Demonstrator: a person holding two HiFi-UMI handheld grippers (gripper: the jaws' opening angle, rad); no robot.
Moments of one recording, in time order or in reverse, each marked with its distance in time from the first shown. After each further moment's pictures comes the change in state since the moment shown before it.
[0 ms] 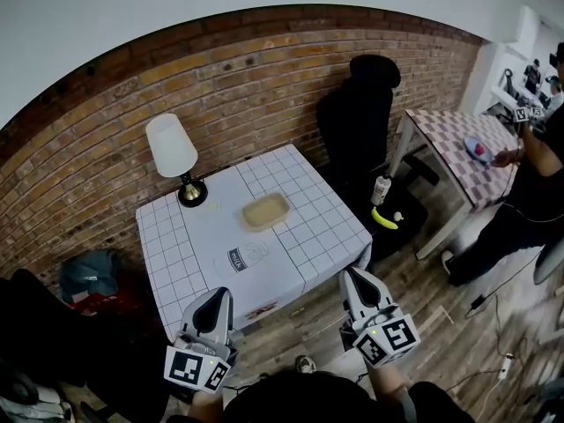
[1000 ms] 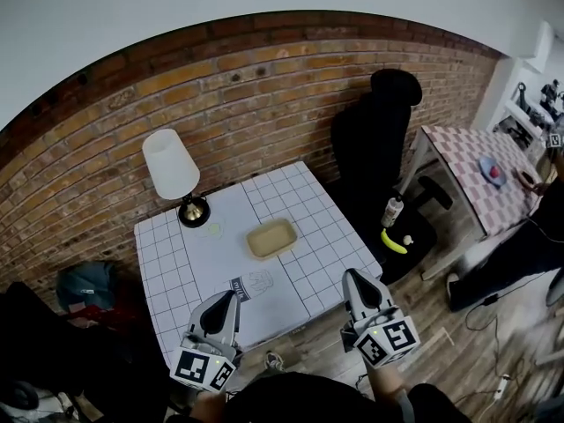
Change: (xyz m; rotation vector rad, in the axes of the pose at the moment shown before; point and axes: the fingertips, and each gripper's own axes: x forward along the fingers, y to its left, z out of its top) left arm 0.093 0.056 -0.022 -0.033 0.030 0.018; right arm 0.108 -0.051 -0.005 0.011 0.022 0.013
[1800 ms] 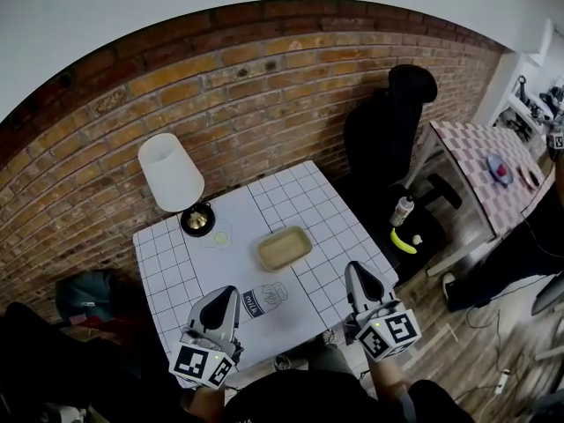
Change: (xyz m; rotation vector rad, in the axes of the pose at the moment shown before) left arm 0.044 0.082 -0.014 -0.030 0.036 -0.027; right arm 0.088 -0.006 -0.023 0.006 0.021 -0.047
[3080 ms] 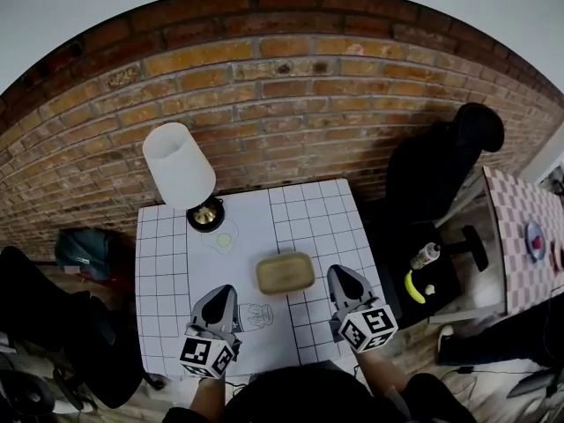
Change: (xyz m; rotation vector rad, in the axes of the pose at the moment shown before) left arm 0.079 0.053 -0.079 -0.105 0.095 0.372; right arm 0.147 -0.066 -0.090 0.021 0.254 0.300
